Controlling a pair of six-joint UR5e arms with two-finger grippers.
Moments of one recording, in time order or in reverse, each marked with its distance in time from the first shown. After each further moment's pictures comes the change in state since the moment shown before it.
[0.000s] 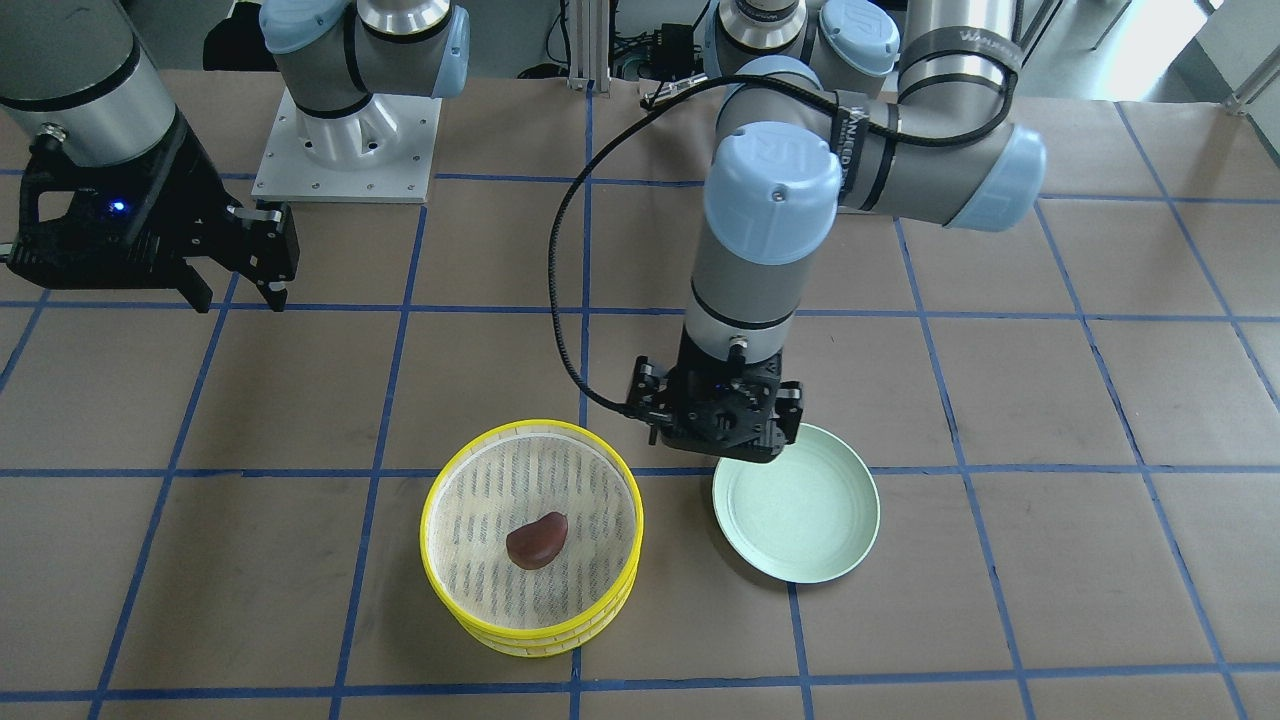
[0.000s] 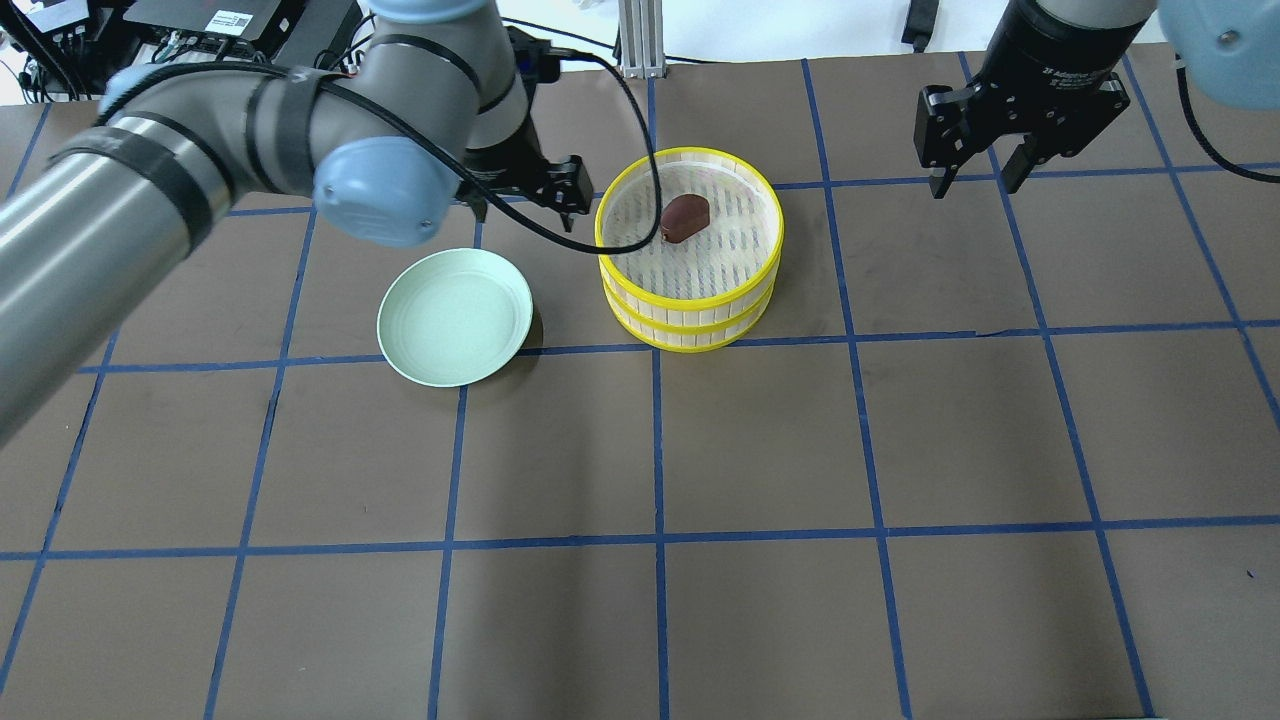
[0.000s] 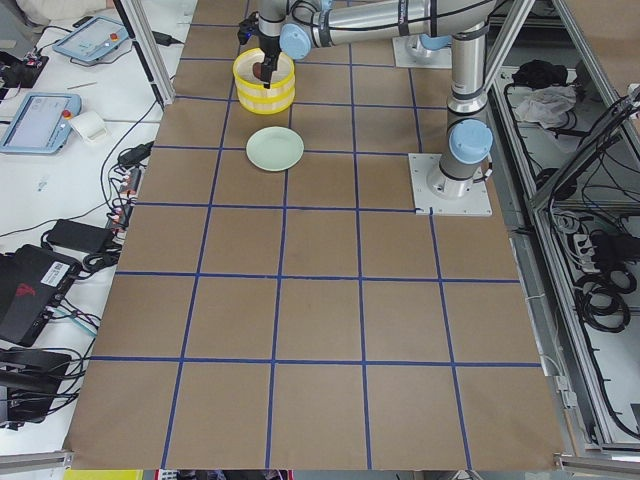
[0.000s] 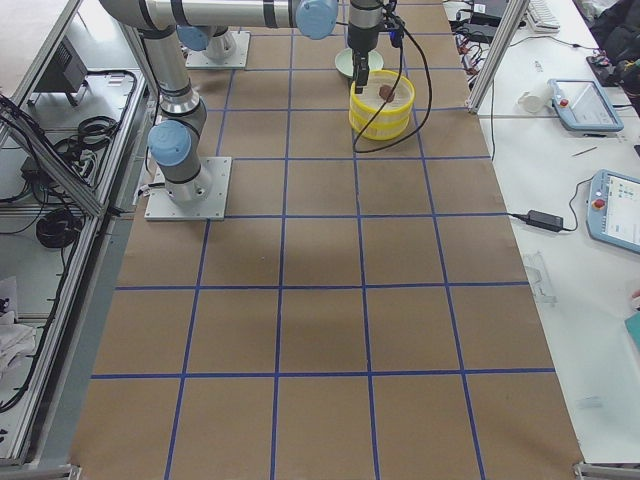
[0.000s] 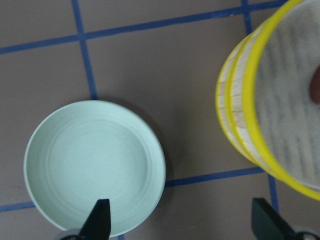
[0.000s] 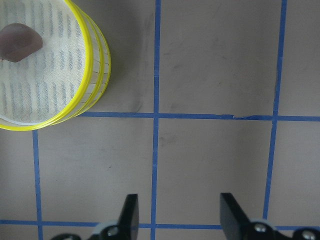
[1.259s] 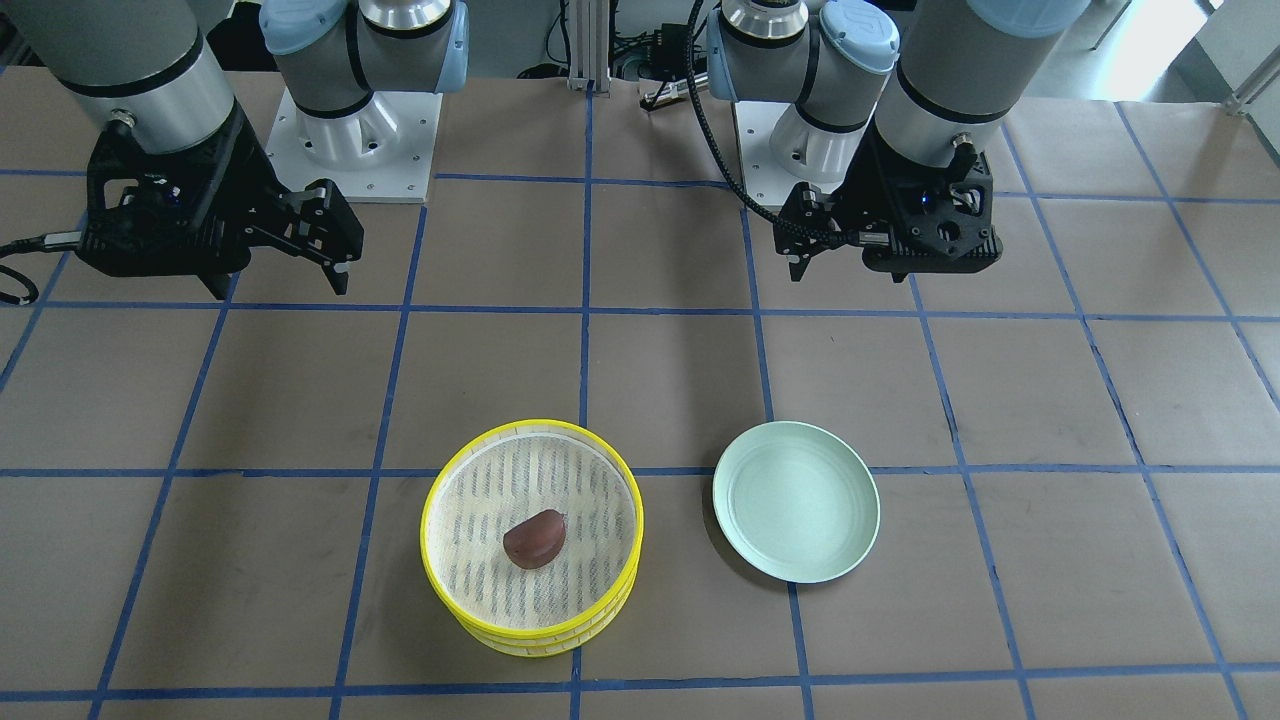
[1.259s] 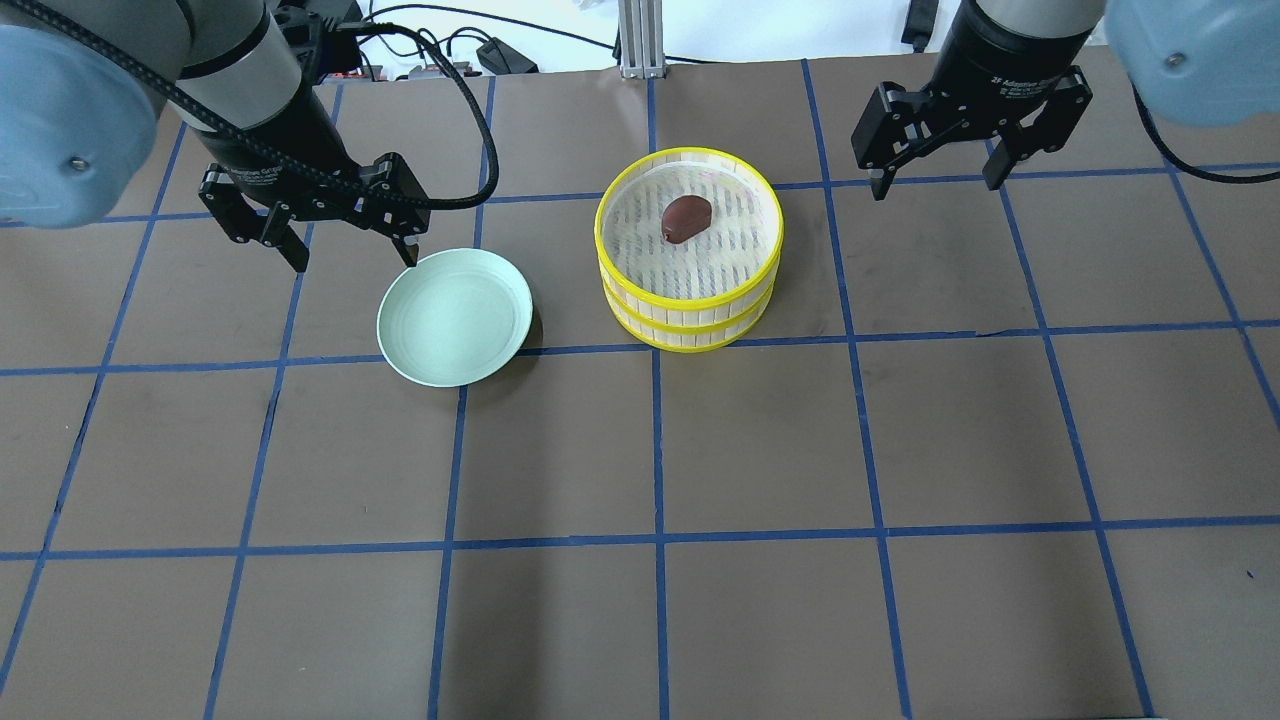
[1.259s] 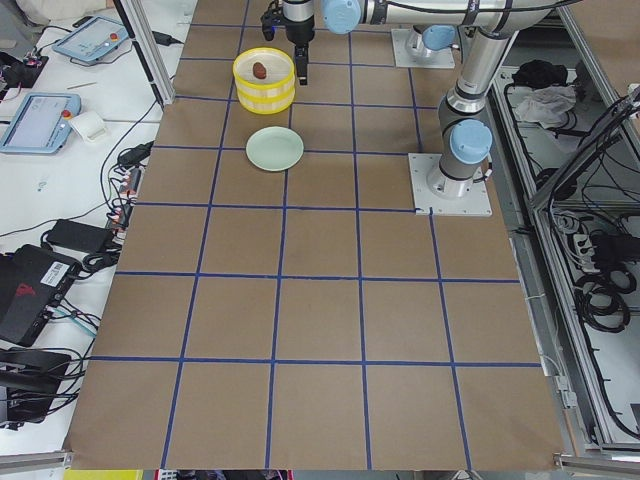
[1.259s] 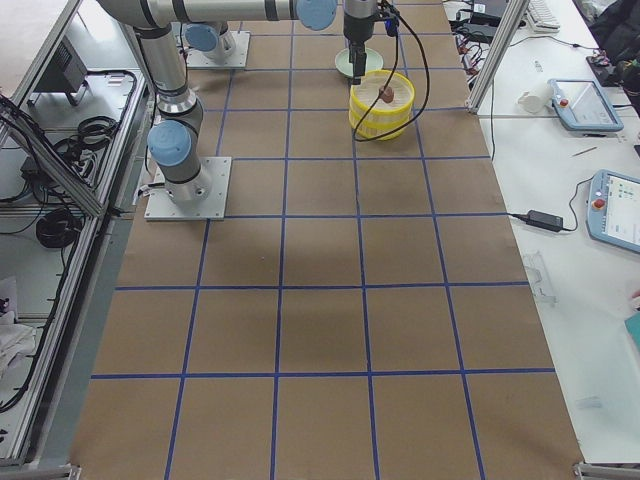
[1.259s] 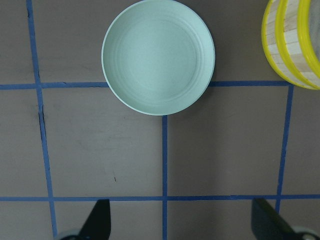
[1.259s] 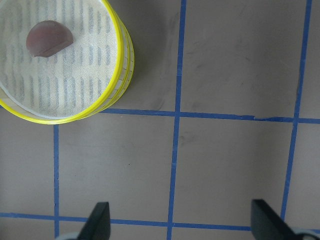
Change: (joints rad) left arm 0.173 0.290 -0.013 -0.448 -0.009 -0.001; right arm 0.064 -0.002 -0.001 -0.005 0.009 0.038
